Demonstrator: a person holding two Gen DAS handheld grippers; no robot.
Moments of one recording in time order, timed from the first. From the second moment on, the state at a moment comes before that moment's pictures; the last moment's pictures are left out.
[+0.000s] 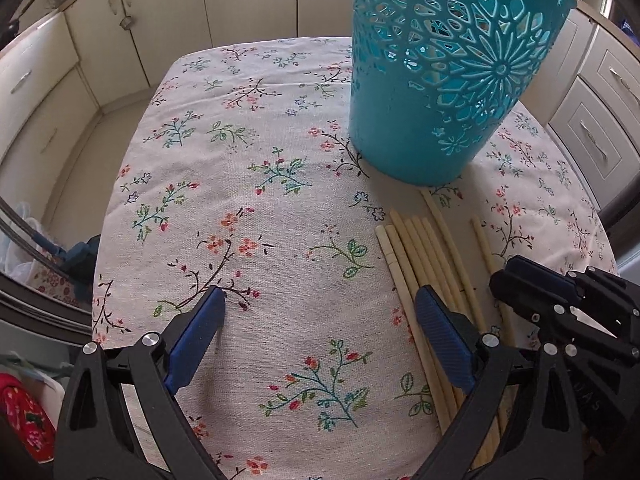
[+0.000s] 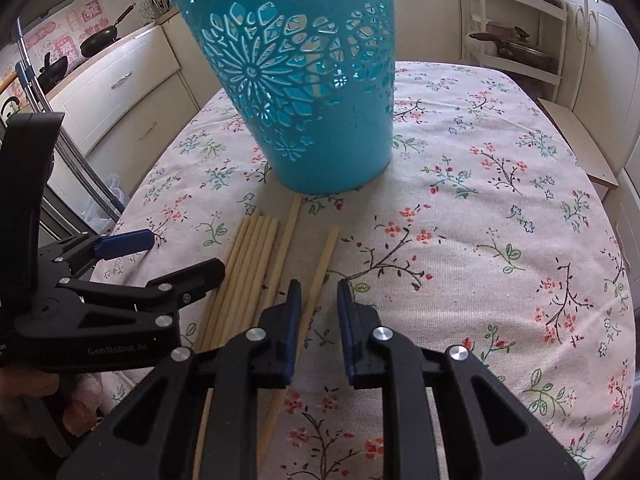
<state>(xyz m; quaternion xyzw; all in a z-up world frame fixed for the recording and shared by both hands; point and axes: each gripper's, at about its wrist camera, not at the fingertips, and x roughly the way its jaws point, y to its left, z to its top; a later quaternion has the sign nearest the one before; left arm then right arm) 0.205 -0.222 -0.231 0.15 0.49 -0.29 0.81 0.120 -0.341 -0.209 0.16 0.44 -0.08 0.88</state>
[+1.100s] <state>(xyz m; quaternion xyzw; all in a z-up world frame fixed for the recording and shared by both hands) 0.198 -0.244 -0.218 0.16 0.46 -0.42 0.77 0.139 -0.367 -0.207 0.13 0.48 -0.07 0.86</state>
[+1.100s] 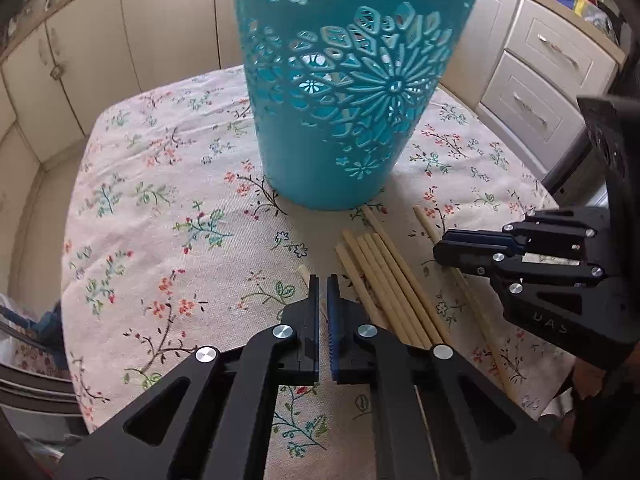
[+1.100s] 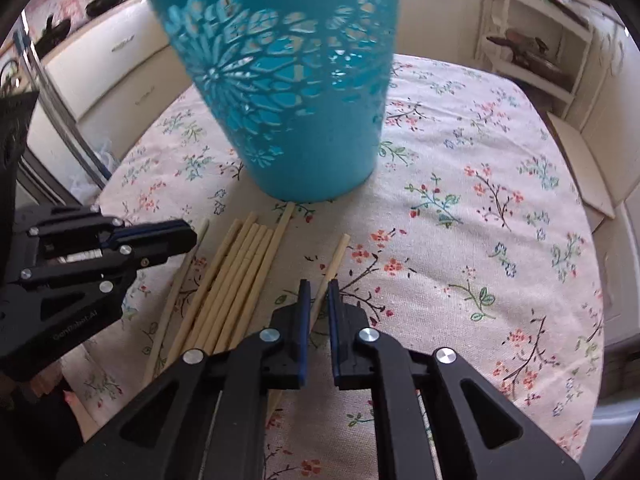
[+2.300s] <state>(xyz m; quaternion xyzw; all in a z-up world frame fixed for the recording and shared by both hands) 0.197 -0.230 -0.208 0.20 0.45 -0.39 0.78 0.134 -0.358 -0.207 0.14 0.46 -0.07 0.88</state>
